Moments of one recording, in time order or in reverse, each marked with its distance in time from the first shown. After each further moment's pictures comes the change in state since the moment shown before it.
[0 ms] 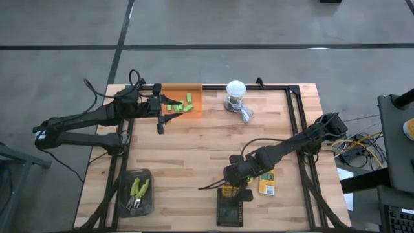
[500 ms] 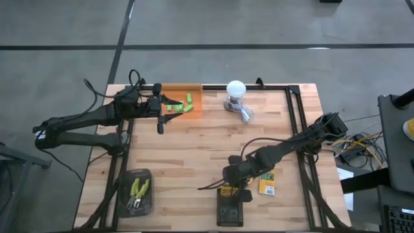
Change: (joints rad) left arm 0.000 0.000 0.000 0.000 0.000 0.000; right arm 0.000 0.000 0.000 0.034 -0.002 0.004
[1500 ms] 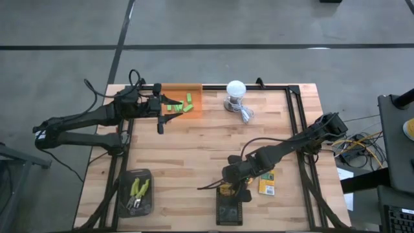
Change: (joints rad) left arm 0.000 0.000 0.000 0.000 0.000 0.000; right arm 0.000 0.000 0.000 0.013 0.010 0.000
